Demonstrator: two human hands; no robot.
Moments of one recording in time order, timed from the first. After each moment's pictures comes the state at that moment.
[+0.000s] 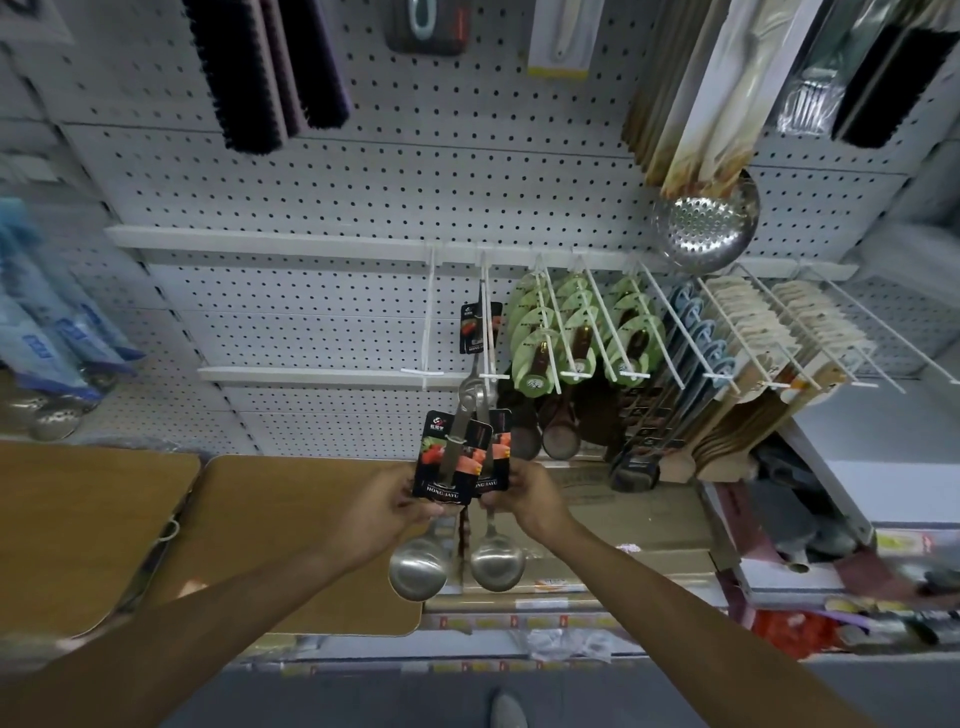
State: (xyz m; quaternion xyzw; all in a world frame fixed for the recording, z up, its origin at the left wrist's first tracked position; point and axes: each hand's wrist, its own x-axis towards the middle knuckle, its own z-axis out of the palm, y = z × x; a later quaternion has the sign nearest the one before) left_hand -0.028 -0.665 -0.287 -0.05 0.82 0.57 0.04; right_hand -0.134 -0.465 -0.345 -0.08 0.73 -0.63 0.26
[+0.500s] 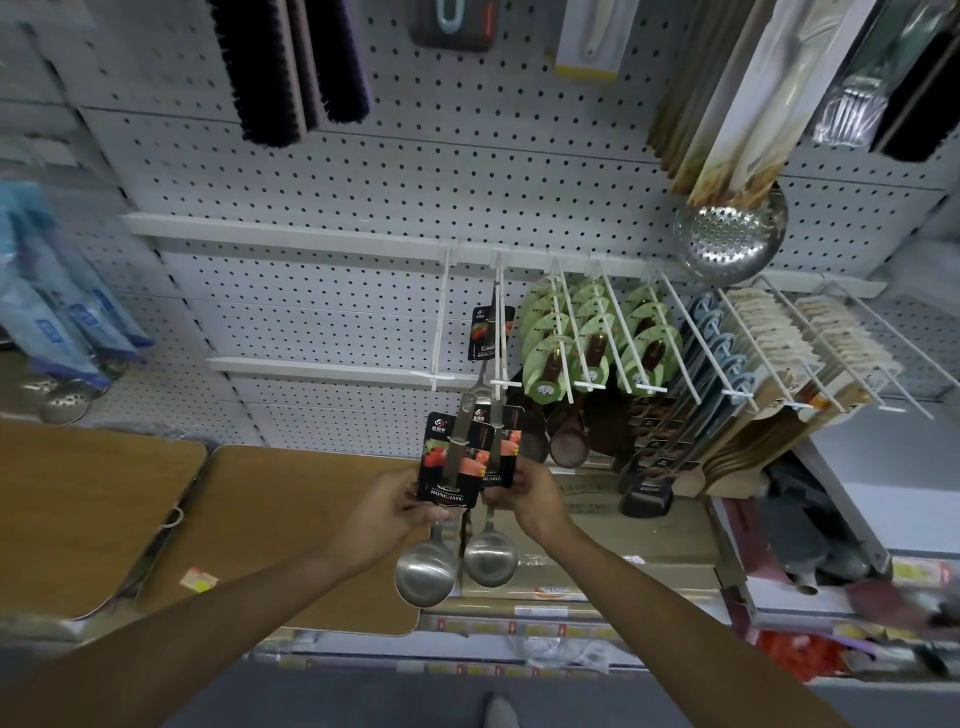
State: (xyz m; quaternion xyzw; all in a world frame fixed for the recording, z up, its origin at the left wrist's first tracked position) left_hand -0.030 -0.665 -0.291 -0.07 0.81 0.58 0.04; right_hand -0.147 -0.475 -0.353 -0.06 0.70 -0.67 0.25
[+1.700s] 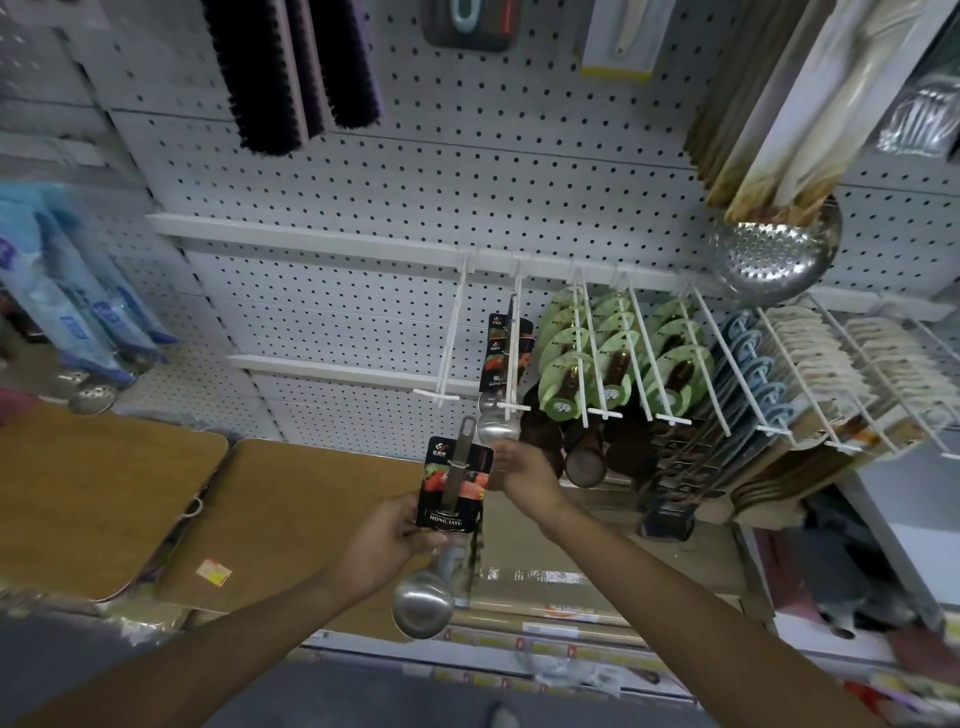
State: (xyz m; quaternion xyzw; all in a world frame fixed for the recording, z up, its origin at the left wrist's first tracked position) left_hand -0.033 -0.659 -0.312 -0.12 0.77 0.62 0.05; right_hand -0.185 -0.504 -0.322 -0.13 0.77 -0.57 0.26
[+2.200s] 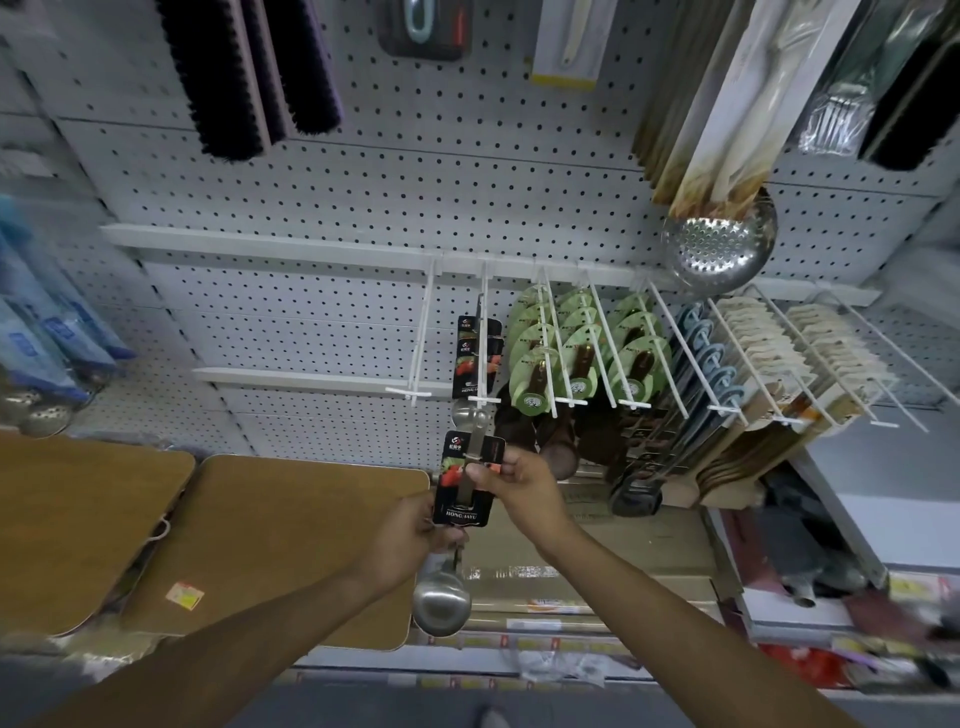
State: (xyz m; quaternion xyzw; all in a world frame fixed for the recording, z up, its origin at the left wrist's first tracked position) left_hand -0.060 -0.633 -0.343 -0.09 0.76 0.64 0.05; right_hand -0.143 -0.473 -0.293 -0.15 0.67 -0.70 0.19
